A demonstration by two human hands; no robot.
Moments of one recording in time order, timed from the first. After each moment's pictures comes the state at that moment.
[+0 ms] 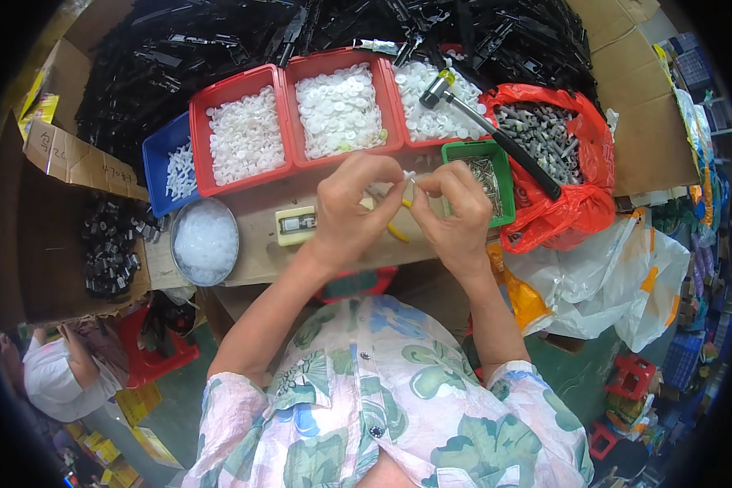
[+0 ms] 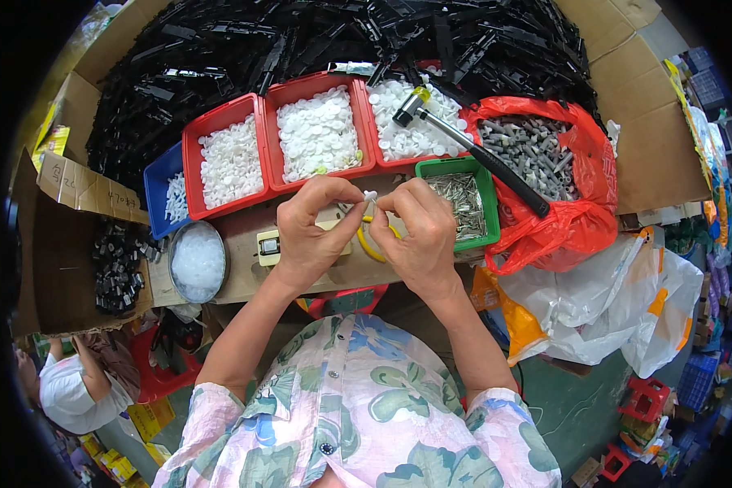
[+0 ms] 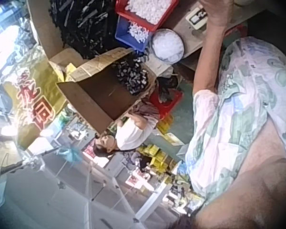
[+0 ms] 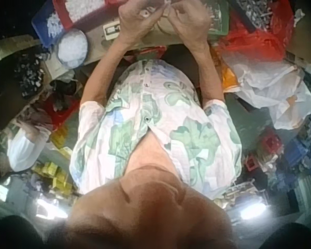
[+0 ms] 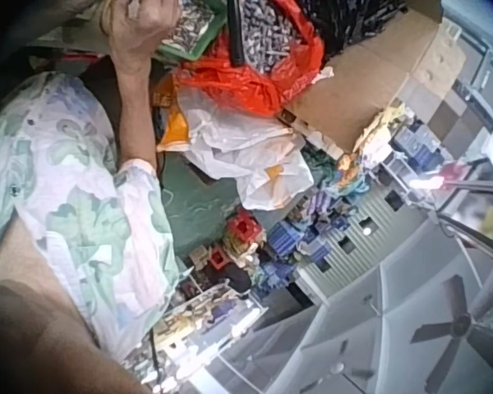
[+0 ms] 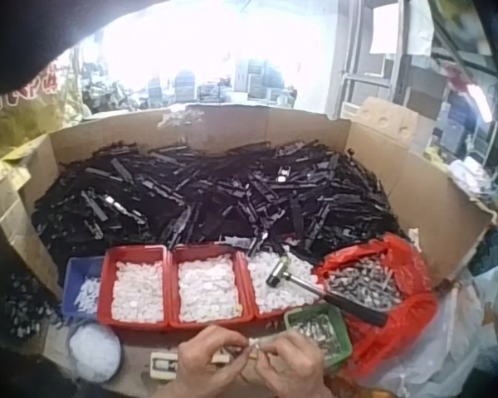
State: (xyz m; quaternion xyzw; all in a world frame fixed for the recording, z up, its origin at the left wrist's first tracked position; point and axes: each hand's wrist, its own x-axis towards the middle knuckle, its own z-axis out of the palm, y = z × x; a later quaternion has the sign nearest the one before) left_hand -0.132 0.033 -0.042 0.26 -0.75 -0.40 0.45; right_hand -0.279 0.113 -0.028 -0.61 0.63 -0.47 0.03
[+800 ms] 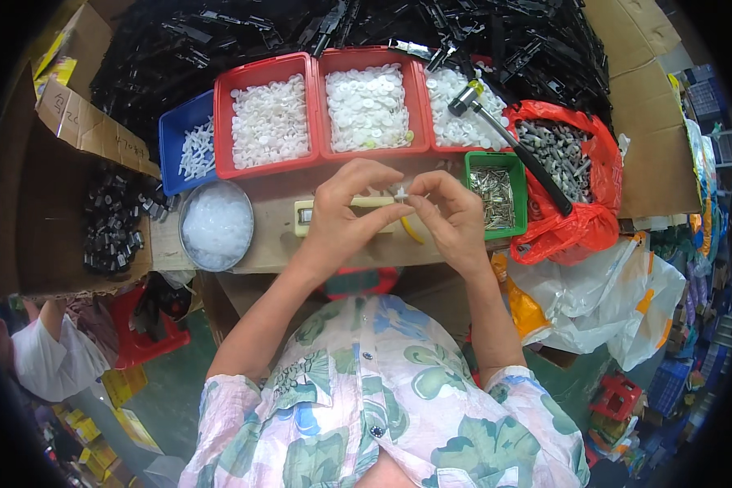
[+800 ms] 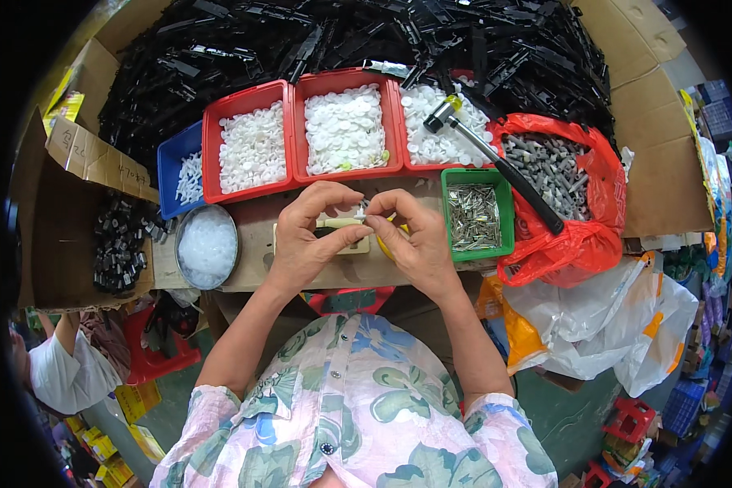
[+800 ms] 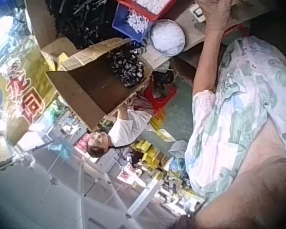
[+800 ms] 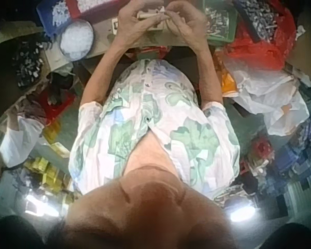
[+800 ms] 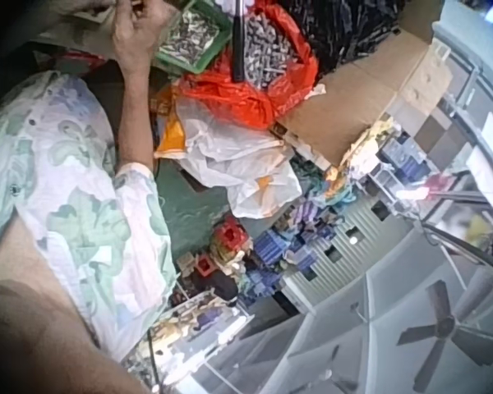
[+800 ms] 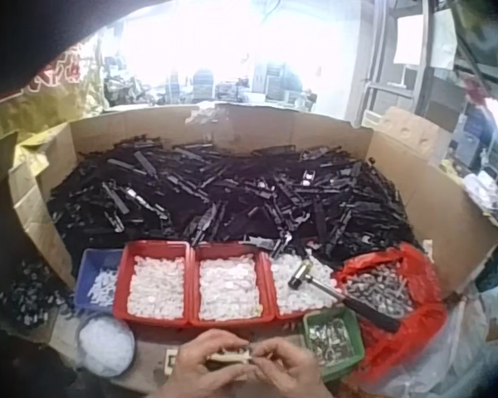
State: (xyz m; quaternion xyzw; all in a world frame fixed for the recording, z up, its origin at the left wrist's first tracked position) left_hand -0.092 0.035 -0.044 0.28 -0.71 -0.49 0.42; right_hand -0.265 0.107 -0.034 -0.53 0.55 -0.53 0.38
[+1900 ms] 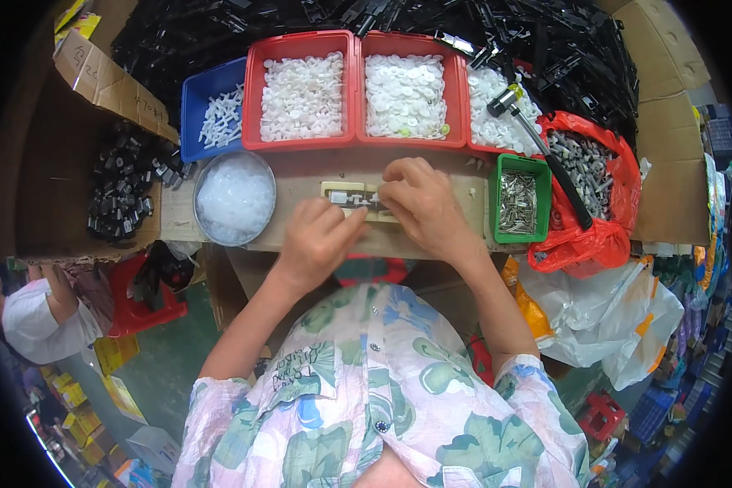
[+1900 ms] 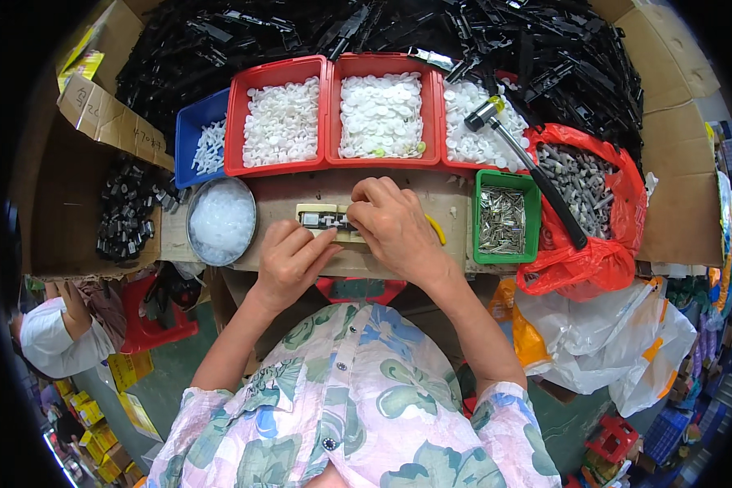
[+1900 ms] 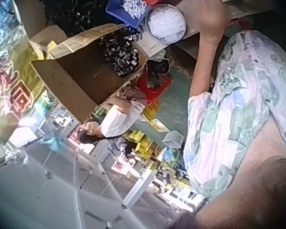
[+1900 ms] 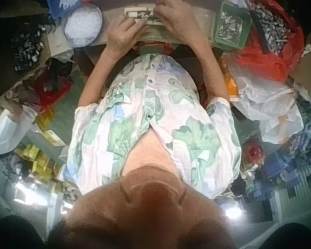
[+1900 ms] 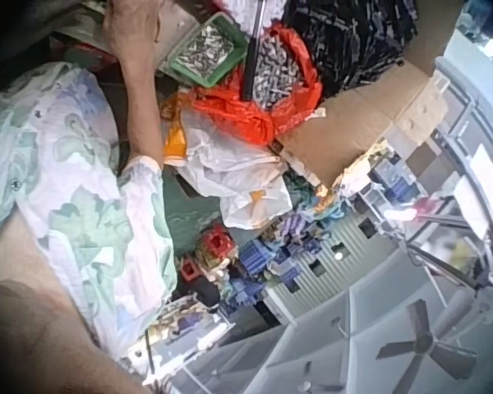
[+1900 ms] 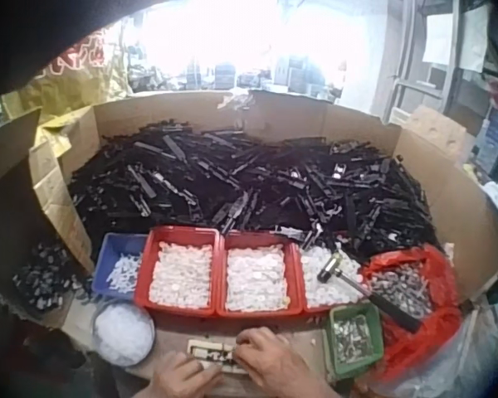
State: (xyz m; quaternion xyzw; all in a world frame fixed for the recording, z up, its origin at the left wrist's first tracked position) left_hand -0.015 0.065 -0.076 0.30 -0.89 -0.08 0.34; right_hand -0.233 0.075 -0.050 -0.80 0.49 -0.30 0.16
